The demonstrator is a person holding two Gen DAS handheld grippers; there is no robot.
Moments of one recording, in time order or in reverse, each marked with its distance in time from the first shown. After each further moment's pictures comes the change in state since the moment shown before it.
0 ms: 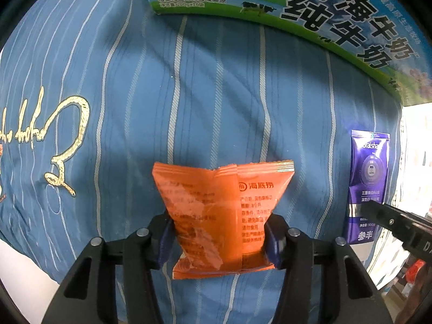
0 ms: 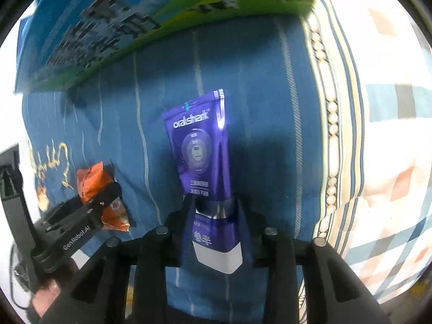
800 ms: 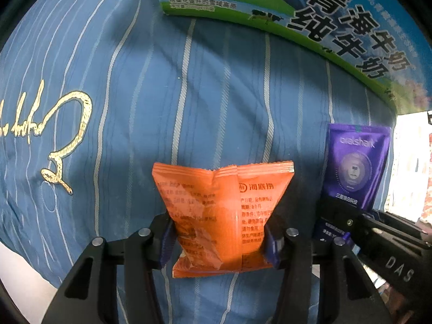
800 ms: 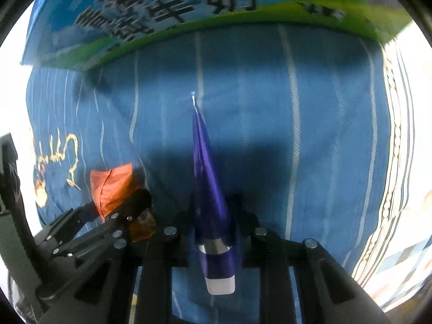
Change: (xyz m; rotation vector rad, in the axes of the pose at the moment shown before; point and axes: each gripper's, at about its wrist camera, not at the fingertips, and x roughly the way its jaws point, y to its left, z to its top) left arm -0.003 0.014 -0.002 -0.020 -0.022 -0.046; right arm -0.009 0.032 0.008 -0.033 -0.025 0.035
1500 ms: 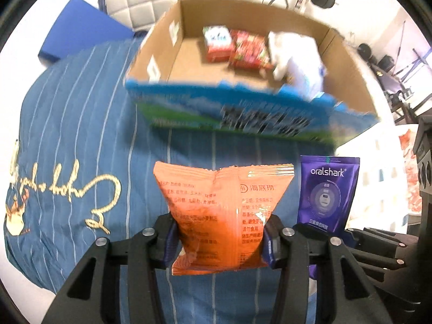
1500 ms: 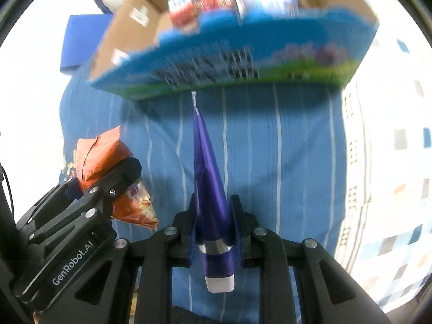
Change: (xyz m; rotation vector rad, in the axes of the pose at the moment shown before) left arm -0.111 -0.027 -0.002 0.127 -0.300 0.014; right arm -0.119 -0.009 -0.040 -0.069 -0.194 0.058
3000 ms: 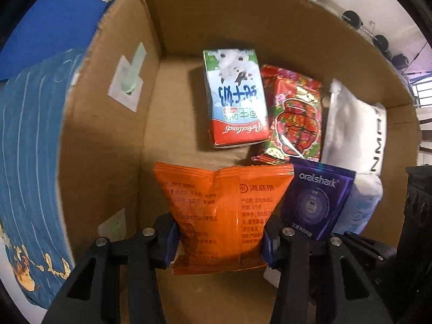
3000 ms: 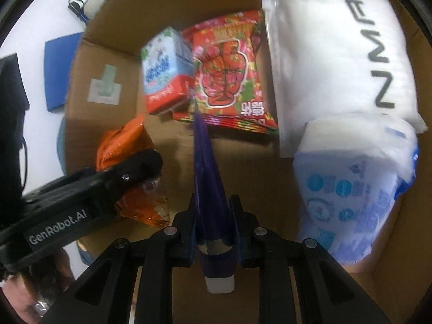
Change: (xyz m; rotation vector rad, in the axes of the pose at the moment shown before) left arm 0.104 0.008 0.216 -0.058 0.277 -0.086; right arm 0.106 0.030 0.219 0.020 0.144 0.080
